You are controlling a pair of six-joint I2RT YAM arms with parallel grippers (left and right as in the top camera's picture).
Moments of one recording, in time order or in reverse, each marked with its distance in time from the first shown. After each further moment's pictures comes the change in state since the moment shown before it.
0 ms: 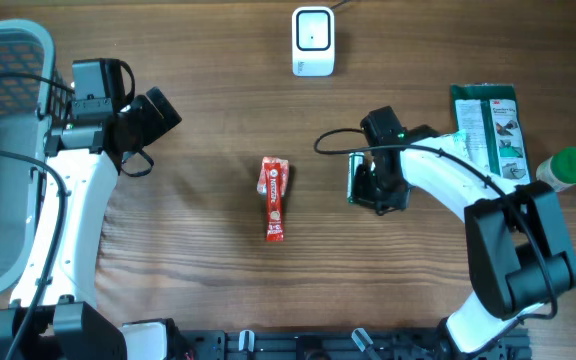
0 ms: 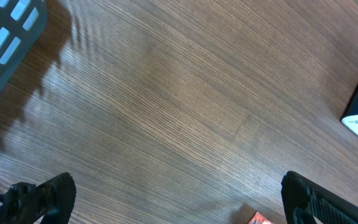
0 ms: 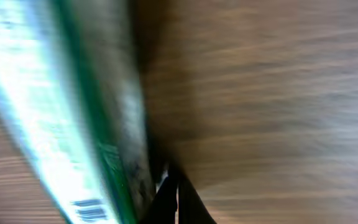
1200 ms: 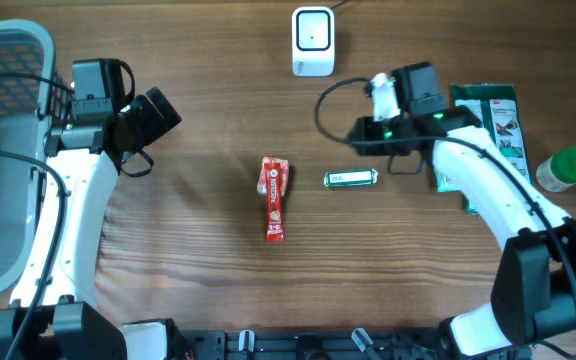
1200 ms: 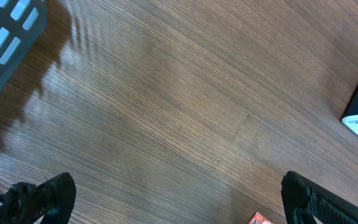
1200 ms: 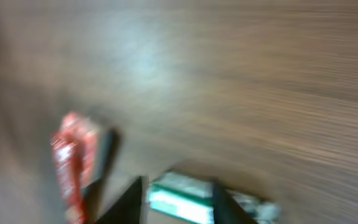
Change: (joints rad) left arm 0.000 0.000 0.000 0.000 0.000 0.000; right arm -0.106 -0.133 0.134 0.169 -0.126 -0.397
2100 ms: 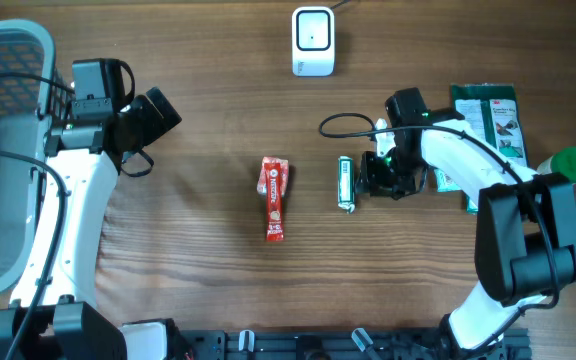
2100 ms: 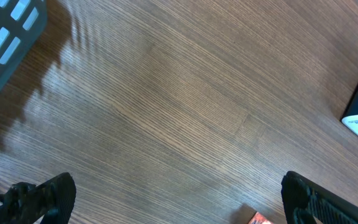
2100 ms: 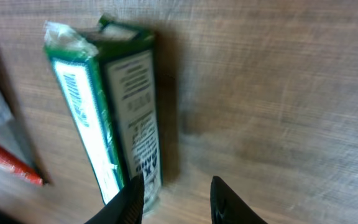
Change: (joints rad) left arm 0.000 0.000 0.000 0.000 0.000 0.000; right arm -0.024 0.177 -0.027 -0.275 -0.078 0.028
